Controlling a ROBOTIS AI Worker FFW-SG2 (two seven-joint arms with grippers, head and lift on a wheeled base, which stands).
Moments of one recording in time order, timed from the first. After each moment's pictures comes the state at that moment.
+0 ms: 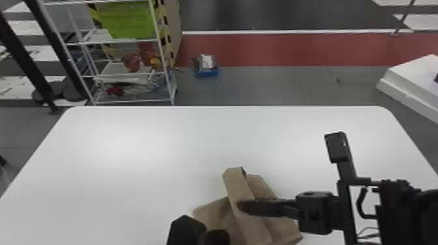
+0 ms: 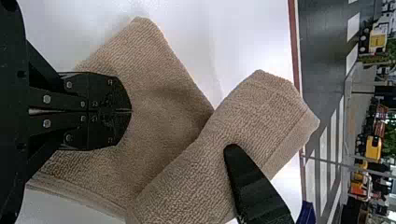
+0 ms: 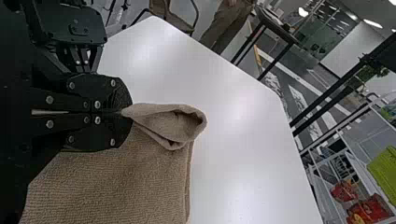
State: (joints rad) left arm 0.65 0.14 -0.35 -2.33 -0.09 0.78 -0.09; right arm 0.09 -0.11 -0.01 -2.27 -0.43 1.57 0.65
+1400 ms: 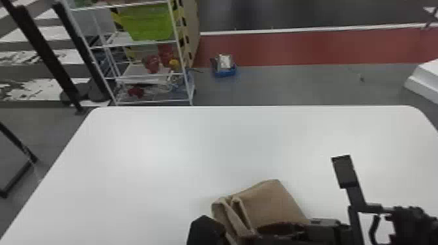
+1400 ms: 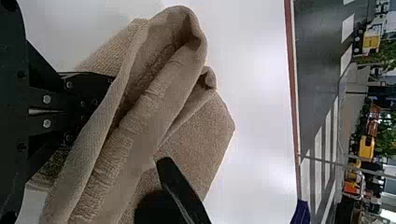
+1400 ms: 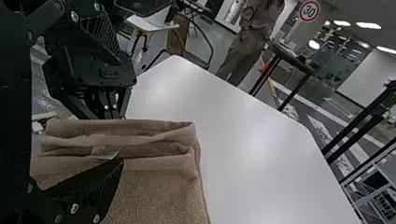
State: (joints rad) left arm 0.66 0.14 -0.34 -2.32 -0.09 0.75 -0.09; right arm 0.18 -0.09 0.03 -2.29 -0.45 1.57 0.77
